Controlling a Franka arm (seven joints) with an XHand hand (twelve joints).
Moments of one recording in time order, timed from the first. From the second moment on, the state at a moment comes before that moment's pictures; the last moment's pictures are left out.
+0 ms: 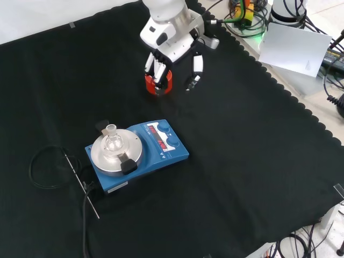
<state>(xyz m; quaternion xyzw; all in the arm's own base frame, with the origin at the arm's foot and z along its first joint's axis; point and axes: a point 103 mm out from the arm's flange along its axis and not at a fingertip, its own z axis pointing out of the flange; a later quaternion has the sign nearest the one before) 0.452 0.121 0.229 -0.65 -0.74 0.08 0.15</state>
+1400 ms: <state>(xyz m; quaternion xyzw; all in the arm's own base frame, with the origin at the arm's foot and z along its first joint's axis) 0.440 0.170 0.178 -0.60 -0.73 0.24 0.22</state>
